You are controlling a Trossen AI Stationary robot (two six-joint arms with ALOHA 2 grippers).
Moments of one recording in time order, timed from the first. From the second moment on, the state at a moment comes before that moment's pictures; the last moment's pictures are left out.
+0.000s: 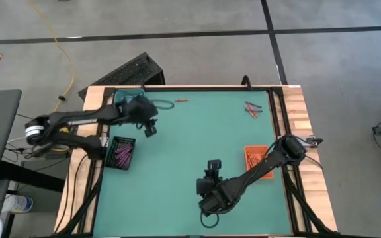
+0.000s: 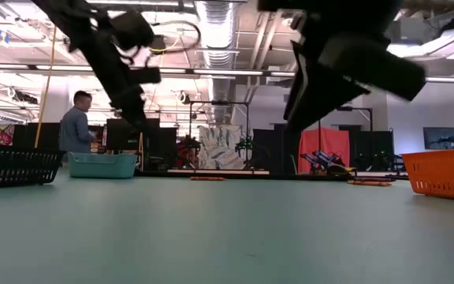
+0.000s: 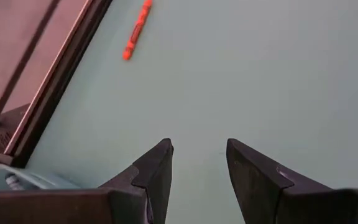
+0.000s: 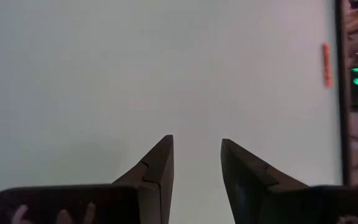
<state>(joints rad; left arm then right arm) 0.46 1.20 0.71 -0.32 -0.16 0.16 0.55 2.08 1.62 -1.03 0.75 0.44</state>
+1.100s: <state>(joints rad) 0.81 2.20 1.67 -0.65 0.23 0.66 0.36 2.08 1.58 -0.93 0.84 0.44</state>
